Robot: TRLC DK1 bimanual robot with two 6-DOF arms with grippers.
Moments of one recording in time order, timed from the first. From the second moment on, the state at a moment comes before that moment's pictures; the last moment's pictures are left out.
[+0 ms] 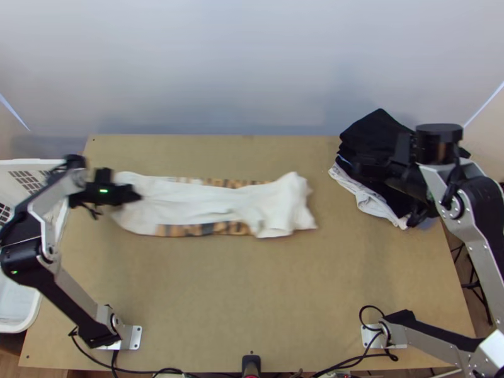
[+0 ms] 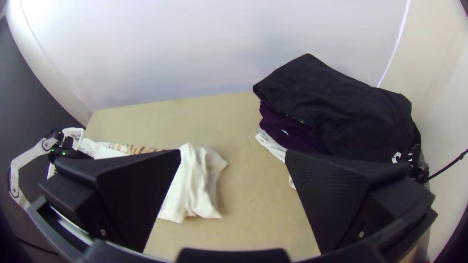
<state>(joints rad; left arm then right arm) 0.37 1.90 1.31 -0.71 0.63 0.17 0.28 1.25 1.53 -0.95 0.04 0.30</state>
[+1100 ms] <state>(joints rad) -0.28 1.95 1.92 -1.22 0.52 -0.11 0.25 1.10 1.36 -0.95 0.04 0.35</state>
